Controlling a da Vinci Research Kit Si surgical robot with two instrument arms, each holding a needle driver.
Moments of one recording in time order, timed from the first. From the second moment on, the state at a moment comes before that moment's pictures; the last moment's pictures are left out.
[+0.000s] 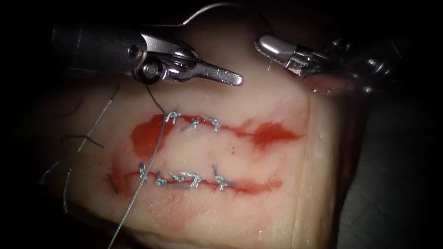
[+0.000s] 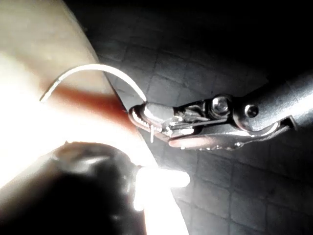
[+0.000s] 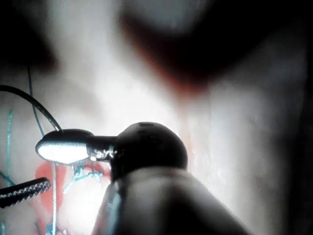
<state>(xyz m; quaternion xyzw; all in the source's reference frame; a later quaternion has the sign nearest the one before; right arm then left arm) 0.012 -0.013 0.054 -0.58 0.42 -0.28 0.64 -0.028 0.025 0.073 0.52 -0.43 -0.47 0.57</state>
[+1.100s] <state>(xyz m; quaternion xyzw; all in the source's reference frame) 0.015 -0.015 0.053 -0.49 0.58 -0.24 0.61 -0.030 0.025 0.082 0.50 -0.64 -0.41 0.41</state>
